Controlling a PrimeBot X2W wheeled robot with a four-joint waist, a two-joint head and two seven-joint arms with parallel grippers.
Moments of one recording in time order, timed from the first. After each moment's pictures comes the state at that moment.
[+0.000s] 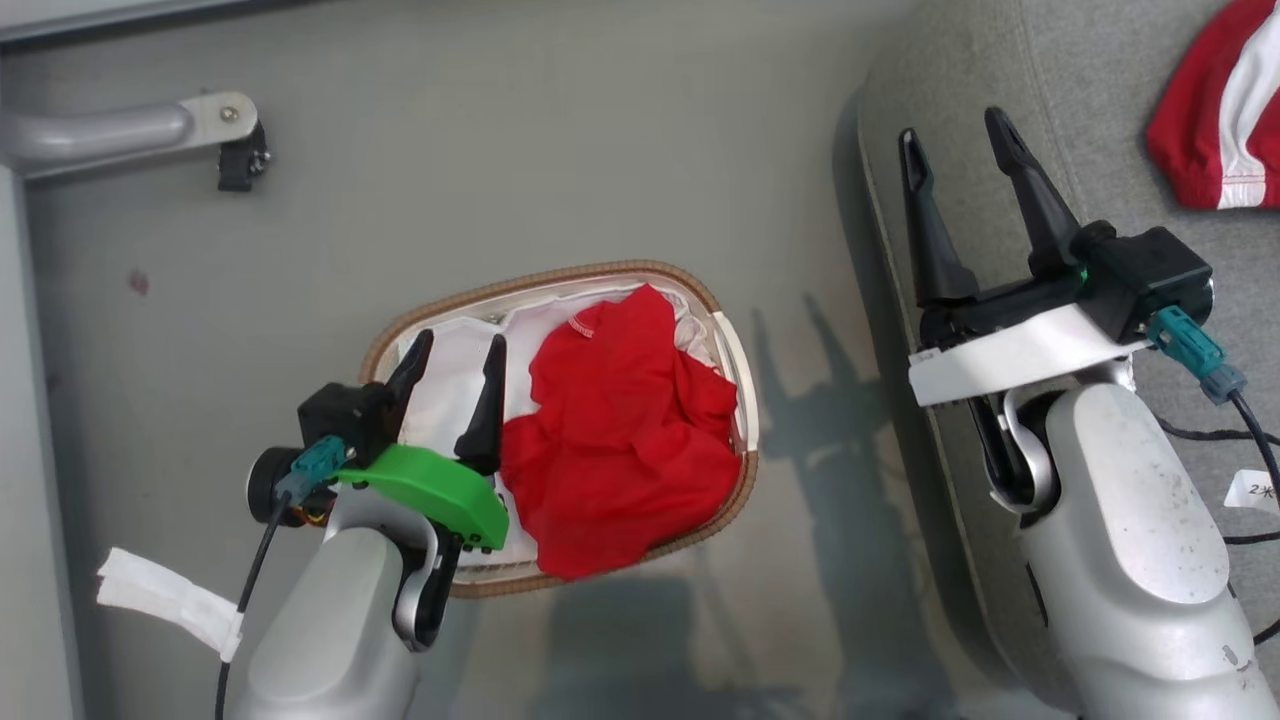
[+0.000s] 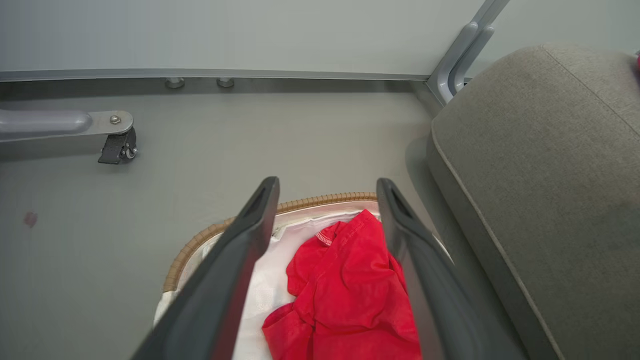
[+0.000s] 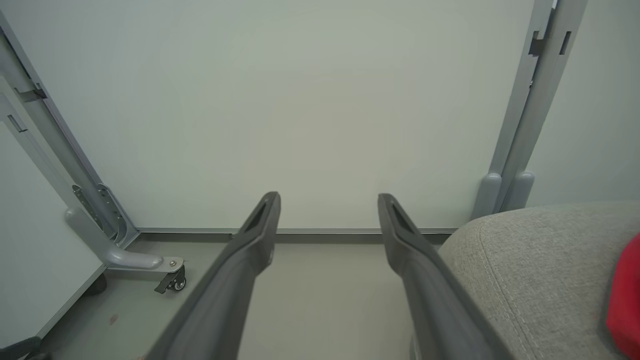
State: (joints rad) left arm -0.45 0.09 -0.35 0.60 -0.43 -0.13 -0.26; right arm -0.52 -0.05 0.11 0.20 0.19 0.13 -0.26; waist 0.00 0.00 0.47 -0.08
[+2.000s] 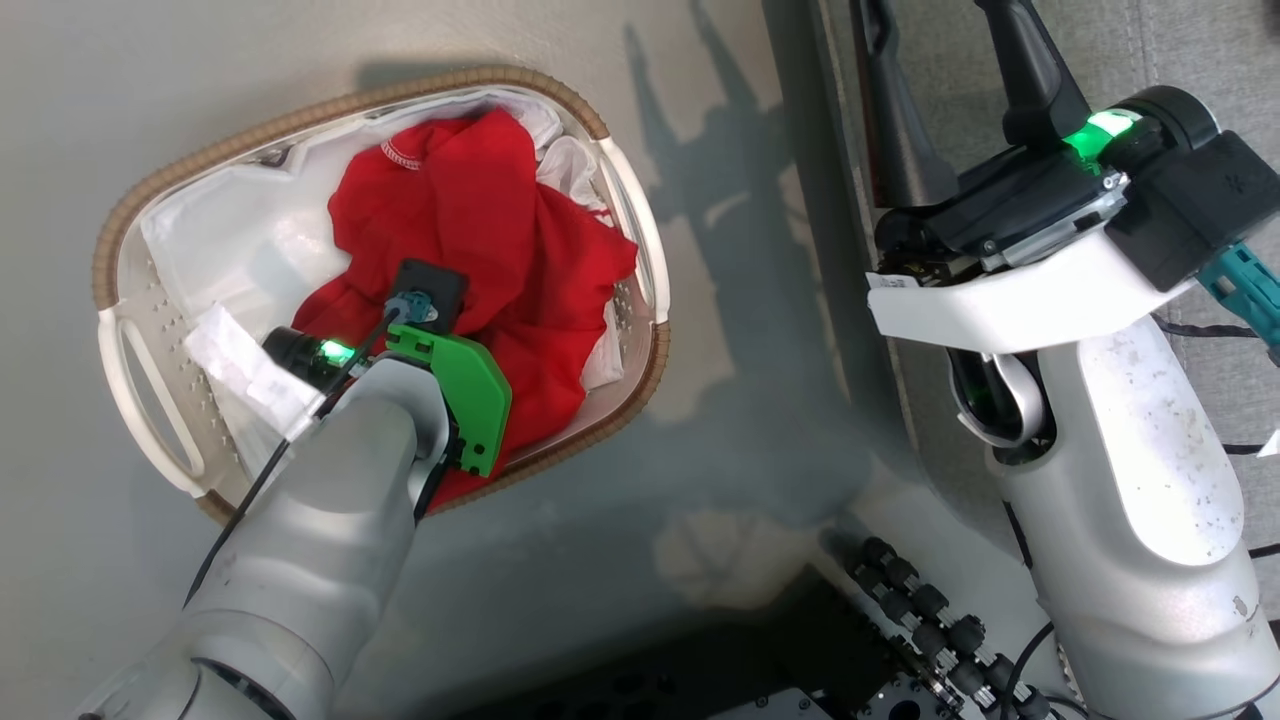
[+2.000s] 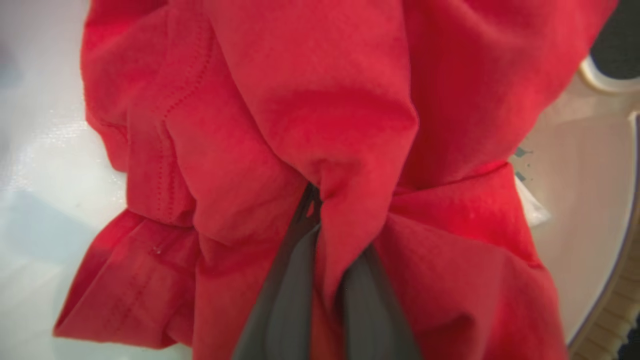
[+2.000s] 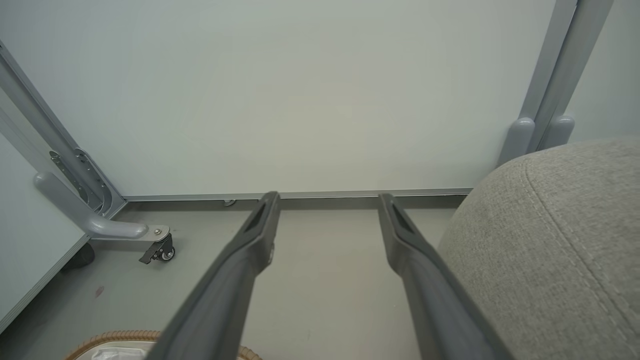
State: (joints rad) left arm -0.95 0.05 -0.94 1.28 -0.67 -0.12 -0.15; right arm -0.66 -0.05 0.23 -0.03 0.28 0.13 -0.26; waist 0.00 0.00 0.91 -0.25
